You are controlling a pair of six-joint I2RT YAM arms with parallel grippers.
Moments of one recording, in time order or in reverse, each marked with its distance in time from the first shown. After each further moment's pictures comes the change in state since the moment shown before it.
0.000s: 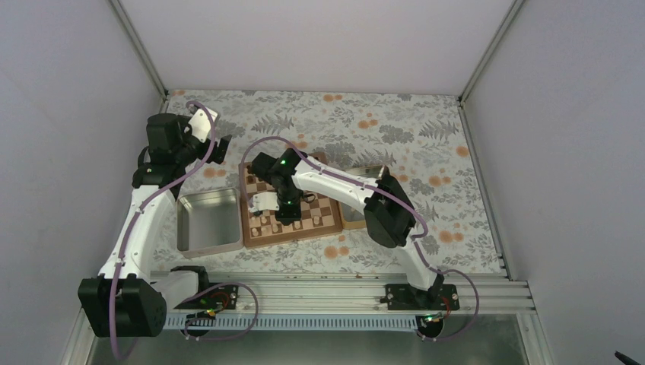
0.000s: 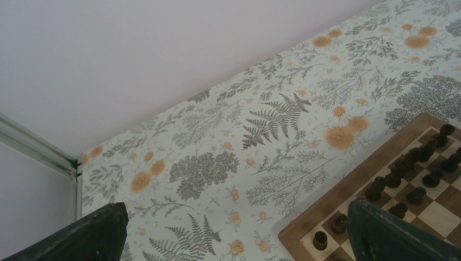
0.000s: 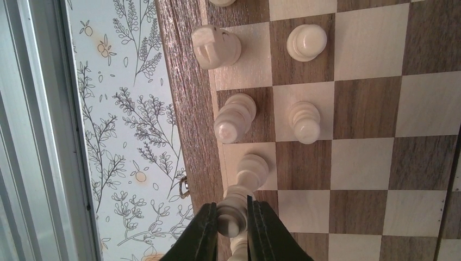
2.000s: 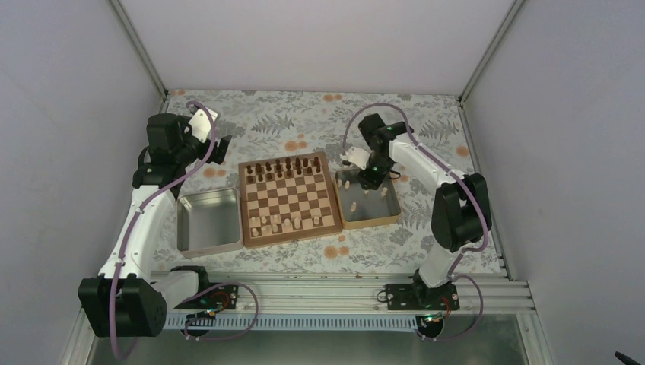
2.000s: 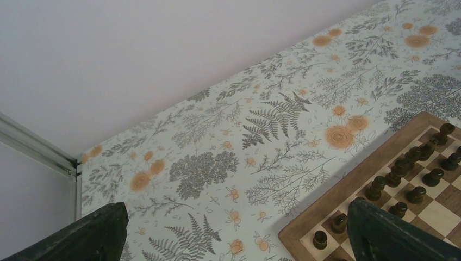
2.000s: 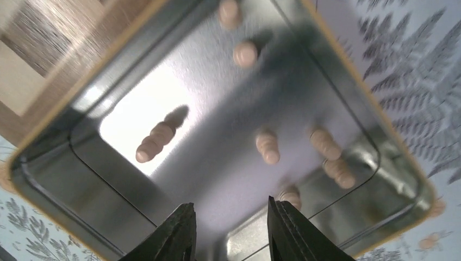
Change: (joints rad) left arm 0.000 0.000 -0.002 0.000 0.000 0.000; right arm -0.596 -0.428 -0.481 0.158 0.119 0.008
